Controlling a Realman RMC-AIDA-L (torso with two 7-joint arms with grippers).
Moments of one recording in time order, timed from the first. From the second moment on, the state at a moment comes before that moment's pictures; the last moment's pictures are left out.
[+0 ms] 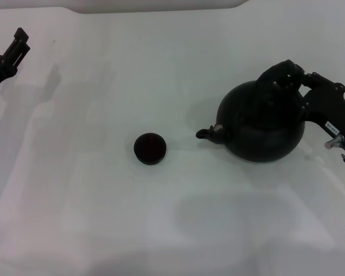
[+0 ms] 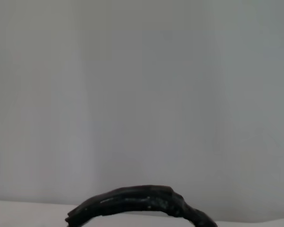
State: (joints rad) left arm -0.37 -2.08 1.53 0.16 0.07 1.12 -0.64; right arm 0.30 2.02 -2.34 -0.23 0.39 -1.21 0.47
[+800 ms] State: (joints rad) left arm -0.36 -2.09 1.54 0.16 0.07 1.12 -0.64; right arm 0.25 2.02 -2.34 -0.22 0.41 -1.31 0.57
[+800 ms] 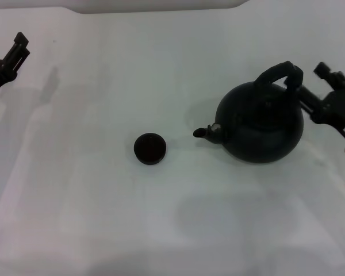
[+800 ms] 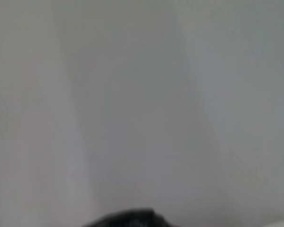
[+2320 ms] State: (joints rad) left arm -0.36 -2.08 1.54 0.16 0.07 1.13 -0.64; right arm 0.22 2.01 -2.34 -0.13 0.35 -1.45 0.66
